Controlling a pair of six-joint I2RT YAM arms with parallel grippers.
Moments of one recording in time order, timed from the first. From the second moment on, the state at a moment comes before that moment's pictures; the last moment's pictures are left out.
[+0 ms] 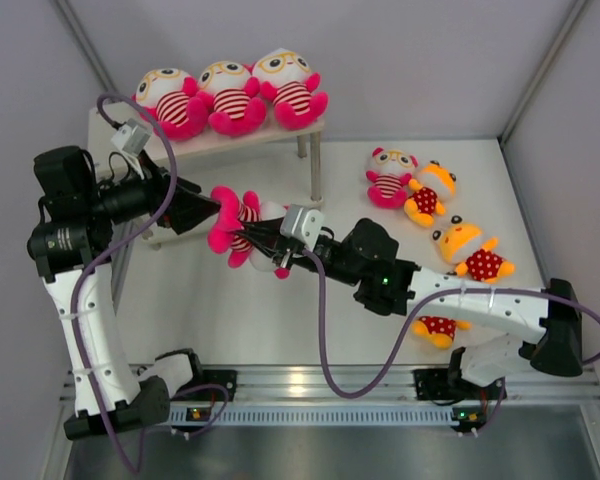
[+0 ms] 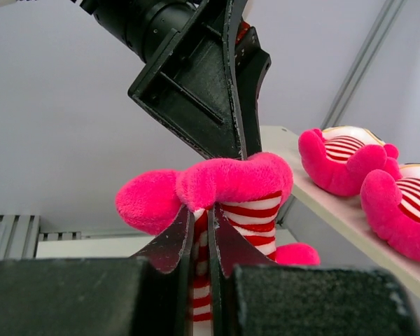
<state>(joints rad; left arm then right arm) 0.23 1.10 1.70 -1.02 1.14 0.02 1.24 1.37 1.20 0.54 -0.08 -0.31</state>
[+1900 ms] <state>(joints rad) 0.10 1.04 1.55 -1.03 0.62 0.22 1.24 1.43 1.18 0.49 -0.02 -0.21</state>
